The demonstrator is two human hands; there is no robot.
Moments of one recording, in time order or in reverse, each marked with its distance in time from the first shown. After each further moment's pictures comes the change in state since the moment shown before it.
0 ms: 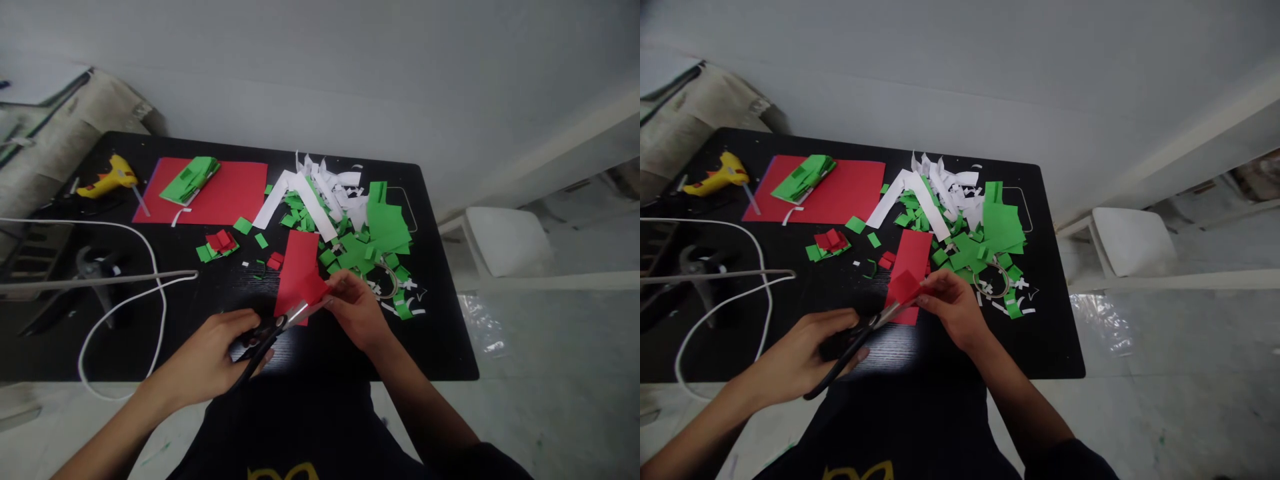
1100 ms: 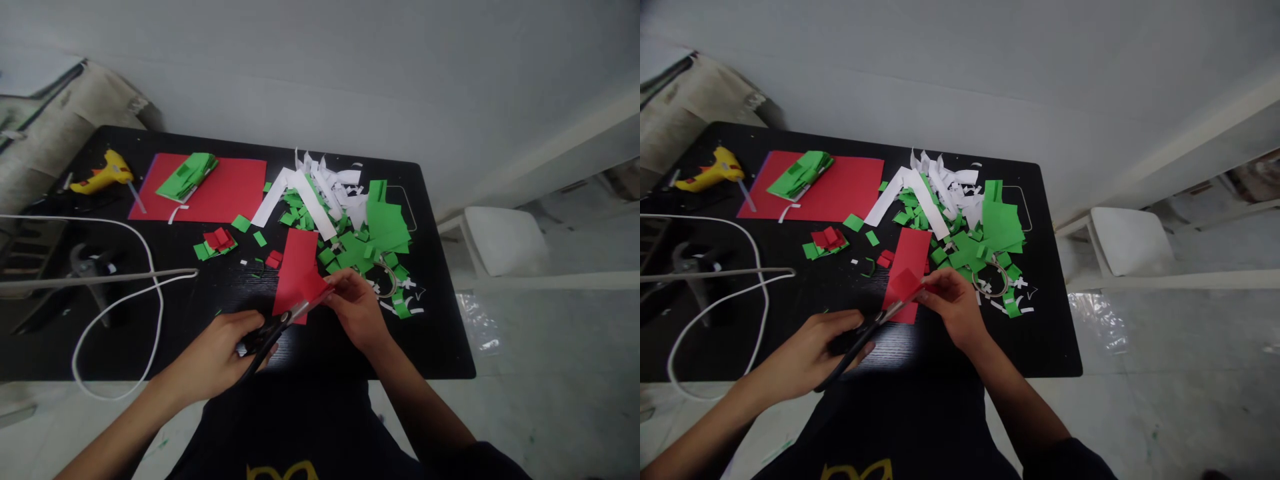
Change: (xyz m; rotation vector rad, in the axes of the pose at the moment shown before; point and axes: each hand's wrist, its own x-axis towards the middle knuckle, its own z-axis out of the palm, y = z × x) left_hand 0.004 -0.003 0.011 -0.089 -0.022 -0.034; right_hand 0.000 0.004 -0.002 -0.057 0.093 -0.058
